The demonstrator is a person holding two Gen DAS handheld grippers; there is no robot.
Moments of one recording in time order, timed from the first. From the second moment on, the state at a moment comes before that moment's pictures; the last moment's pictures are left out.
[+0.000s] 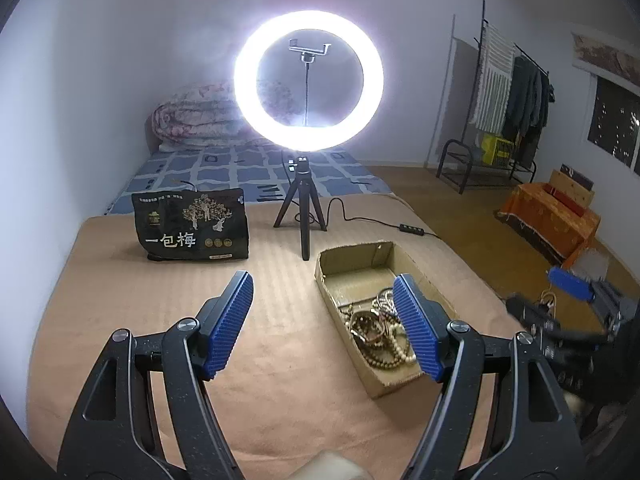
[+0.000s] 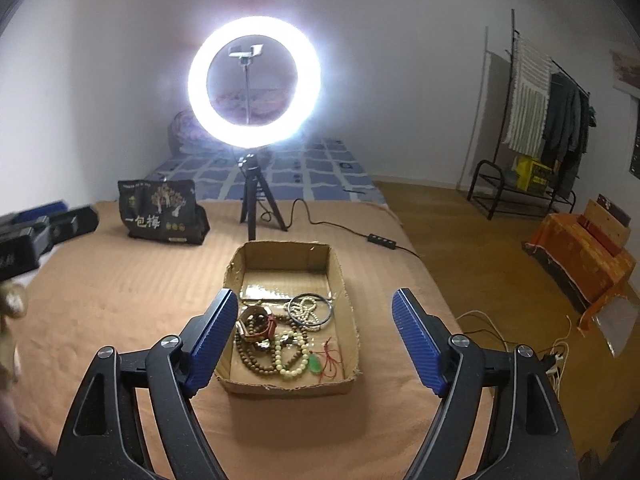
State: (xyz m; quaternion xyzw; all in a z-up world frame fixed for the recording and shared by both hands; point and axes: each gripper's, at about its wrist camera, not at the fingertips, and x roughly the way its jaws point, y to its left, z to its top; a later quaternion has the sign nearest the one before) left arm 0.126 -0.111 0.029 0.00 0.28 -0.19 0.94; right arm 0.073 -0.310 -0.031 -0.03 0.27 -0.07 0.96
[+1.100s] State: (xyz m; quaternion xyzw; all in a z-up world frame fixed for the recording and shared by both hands) left arm 0.080 -0.119 0.026 0.06 0.26 -0.15 0.95; right arm 0.062 -0.315 -0.028 -0.03 0.24 -0.10 0.97
